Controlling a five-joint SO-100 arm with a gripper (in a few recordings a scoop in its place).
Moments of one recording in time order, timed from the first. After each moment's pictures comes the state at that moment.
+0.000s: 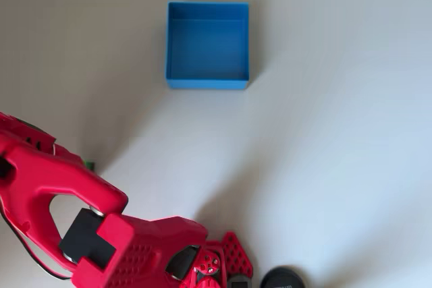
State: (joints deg) arm -57.5 69.8 82.2 81.0 -22.4
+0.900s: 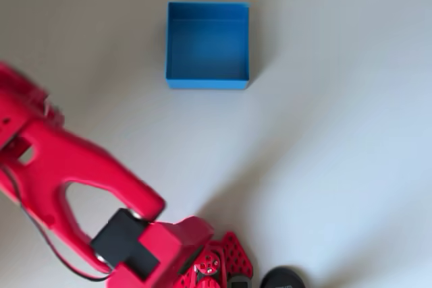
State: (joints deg) arm -44.4 83.2 71.6 77.9 -16.4
